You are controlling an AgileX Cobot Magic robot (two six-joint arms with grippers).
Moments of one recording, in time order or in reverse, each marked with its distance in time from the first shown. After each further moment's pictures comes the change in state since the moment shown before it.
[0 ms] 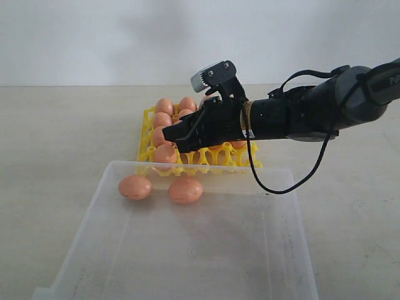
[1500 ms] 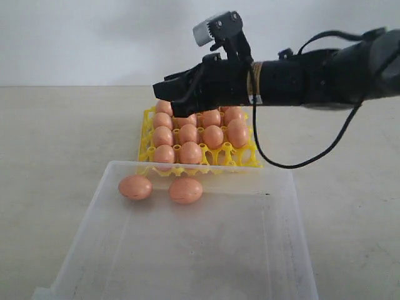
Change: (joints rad) left arm 0.000 0.000 0.000 0.000 0.000 0.000; right arm 0.000 -0.143 0.000 -0.019 -0.089 0.022
